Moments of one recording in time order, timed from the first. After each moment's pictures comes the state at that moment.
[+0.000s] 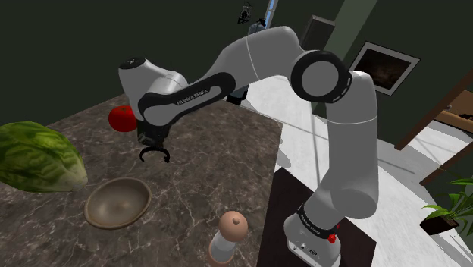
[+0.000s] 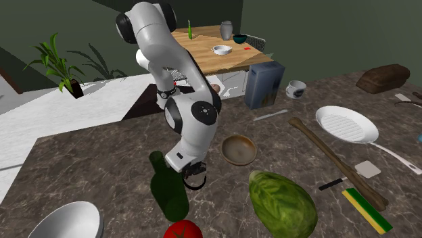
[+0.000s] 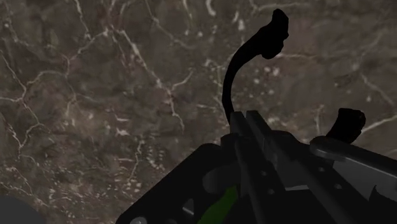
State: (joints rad) arm 0.25 0.57 0.31 -1.66 -0.42 2.04 0.58
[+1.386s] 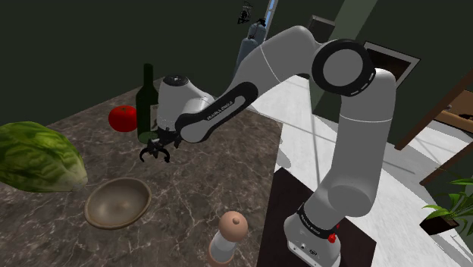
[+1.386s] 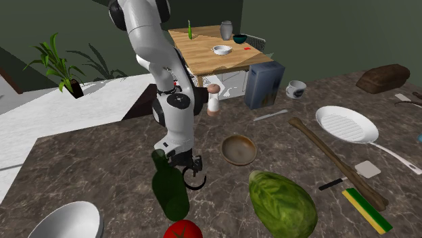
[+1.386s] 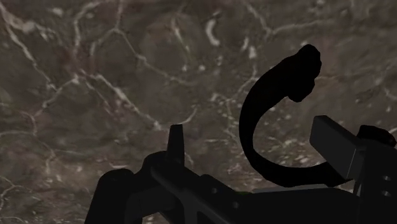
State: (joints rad) arm 0.14 0.42 0.31 -2.06 -0.40 2.55 0.67
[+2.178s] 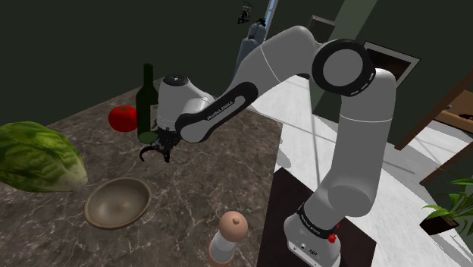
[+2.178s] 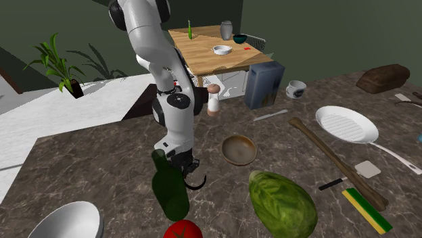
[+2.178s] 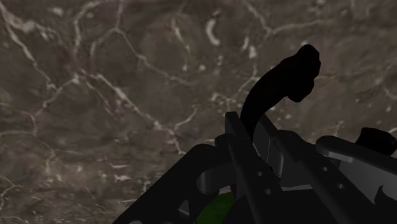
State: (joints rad) arm 0.14 0.42 0.31 -2.06 -0.40 2.55 0.67
